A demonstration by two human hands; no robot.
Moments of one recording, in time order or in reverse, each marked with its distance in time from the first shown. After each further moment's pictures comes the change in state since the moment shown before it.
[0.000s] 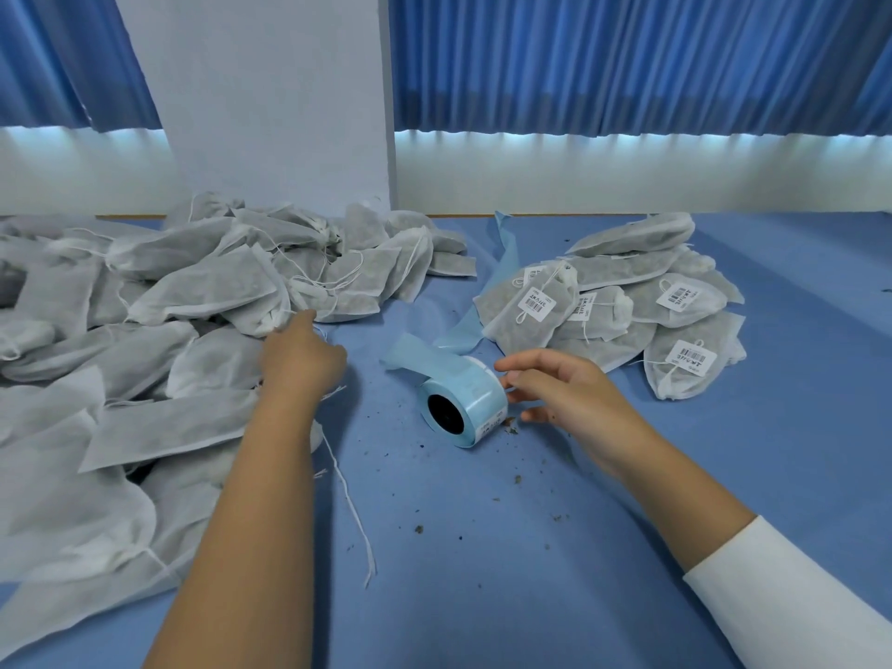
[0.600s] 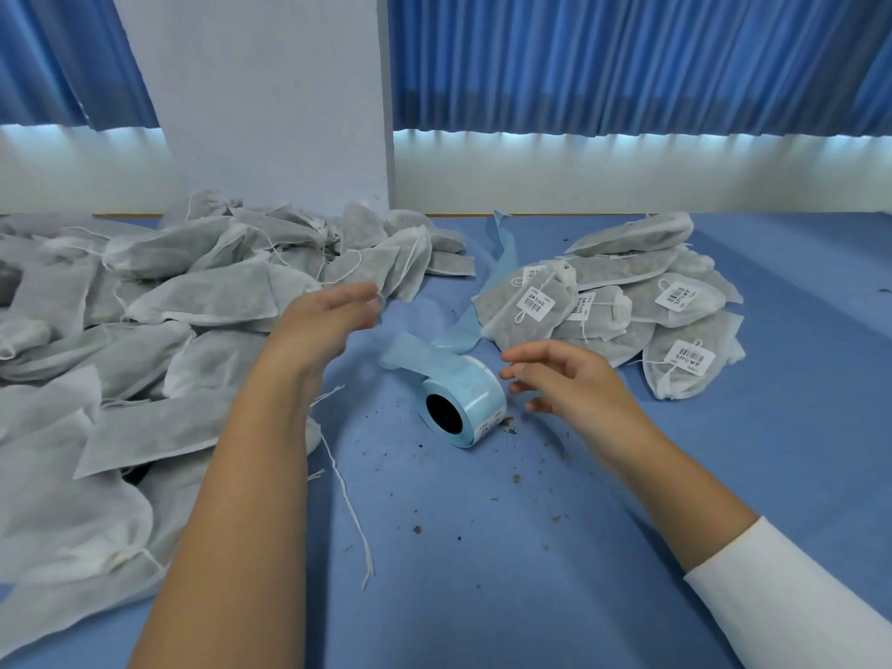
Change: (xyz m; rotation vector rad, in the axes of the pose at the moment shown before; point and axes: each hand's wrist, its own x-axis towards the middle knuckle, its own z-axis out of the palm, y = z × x) left_hand -0.023 0.032 -0.018 -0.610 -0.226 0.078; right_hand -0.003 -0.003 -0.001 0.005 0.061 -0.066
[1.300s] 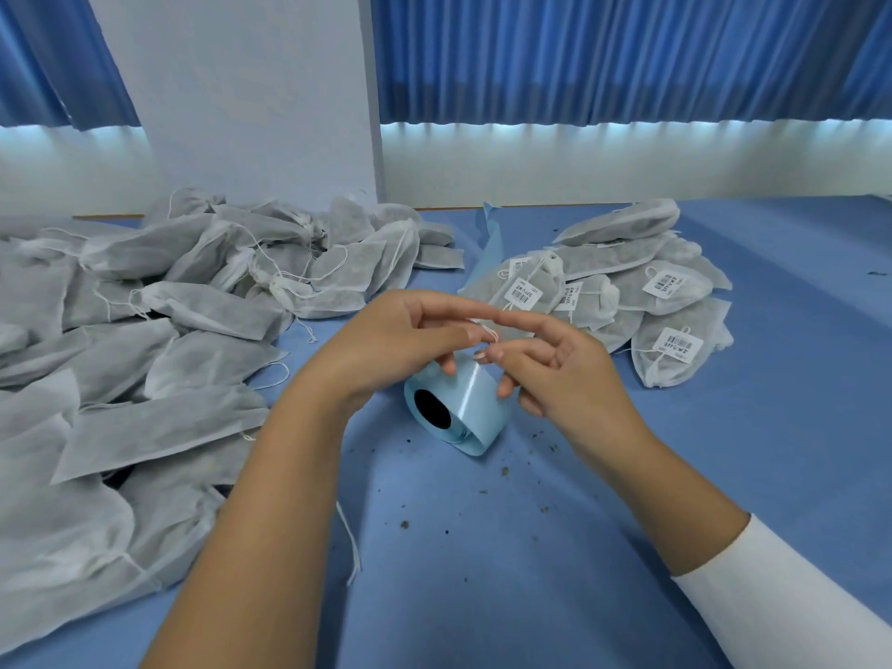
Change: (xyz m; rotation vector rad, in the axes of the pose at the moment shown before) left_hand -0.043 0.028 0.047 0.181 -0.540 0.238; right_hand -0.011 -0.010 0.009 0.165 -0.010 -0.166
